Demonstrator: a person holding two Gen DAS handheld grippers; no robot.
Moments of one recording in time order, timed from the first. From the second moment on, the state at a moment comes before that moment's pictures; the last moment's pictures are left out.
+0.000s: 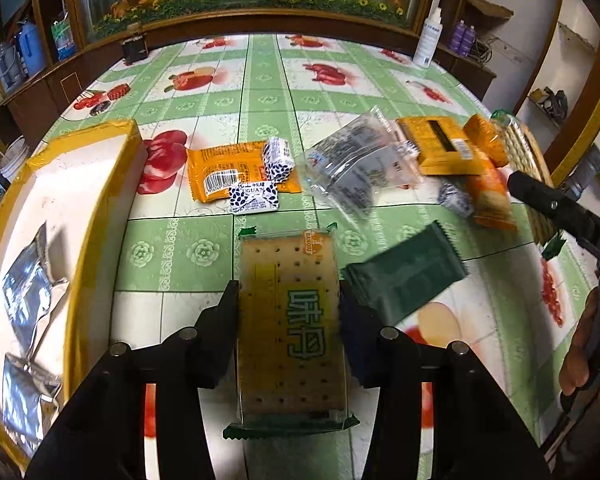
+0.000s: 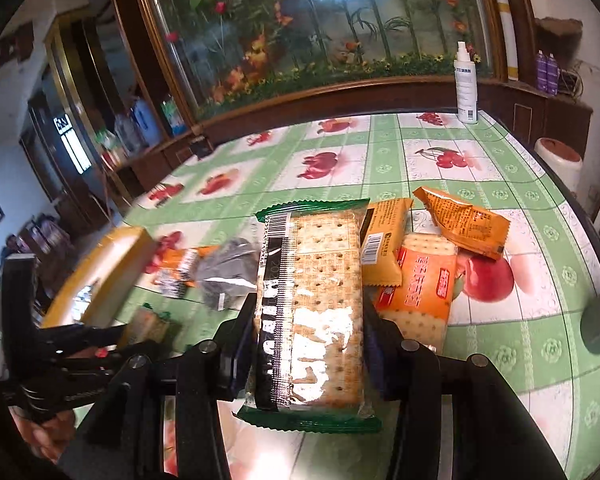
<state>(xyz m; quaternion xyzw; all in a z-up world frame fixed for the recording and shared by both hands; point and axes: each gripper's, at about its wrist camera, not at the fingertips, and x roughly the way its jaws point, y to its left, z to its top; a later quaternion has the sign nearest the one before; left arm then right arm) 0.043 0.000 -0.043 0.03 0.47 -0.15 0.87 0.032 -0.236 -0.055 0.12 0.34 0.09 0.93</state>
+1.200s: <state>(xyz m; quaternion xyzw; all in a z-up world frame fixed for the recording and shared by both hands) -0.029 0.138 0.011 -0.02 0.37 0.06 0.93 -0.022 -0.088 -0.030 0.09 0.34 0.26 0.90</state>
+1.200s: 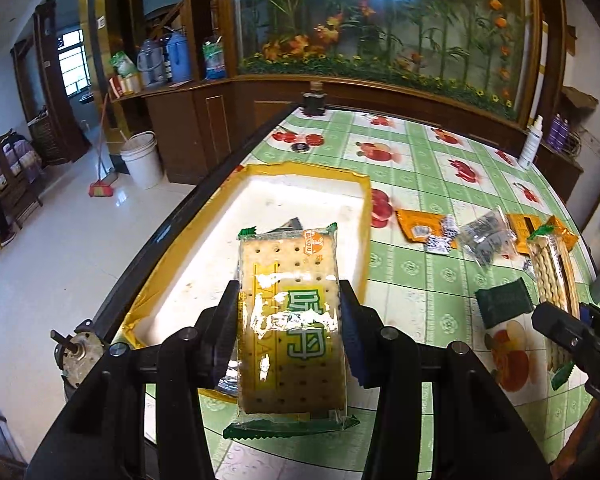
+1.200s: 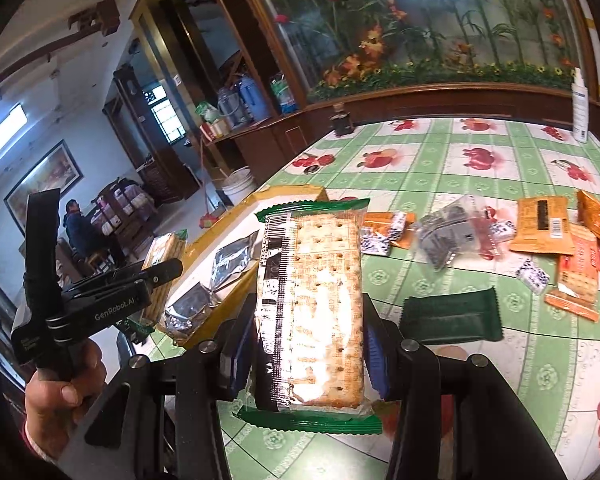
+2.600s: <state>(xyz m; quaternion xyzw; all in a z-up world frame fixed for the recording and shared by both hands) 0.005 0.214 -0.028 -0.05 0.39 0.12 0.91 0.075 0.076 -0.061 0.02 0.39 0.36 0.85</state>
